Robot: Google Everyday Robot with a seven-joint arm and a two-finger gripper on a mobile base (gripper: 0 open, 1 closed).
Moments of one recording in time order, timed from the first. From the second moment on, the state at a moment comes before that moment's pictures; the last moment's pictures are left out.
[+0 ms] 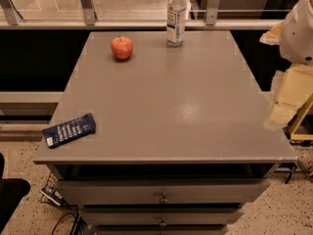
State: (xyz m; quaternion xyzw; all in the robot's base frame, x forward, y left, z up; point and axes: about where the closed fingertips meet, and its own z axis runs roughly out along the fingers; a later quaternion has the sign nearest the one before) arm 0.438 -0.214 0.984 -0.60 0.78 -0.04 0.17
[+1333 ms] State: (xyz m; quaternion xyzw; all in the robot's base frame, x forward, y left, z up) arm 0.575 -0.266 0.962 -0.42 0.81 0.06 0.41
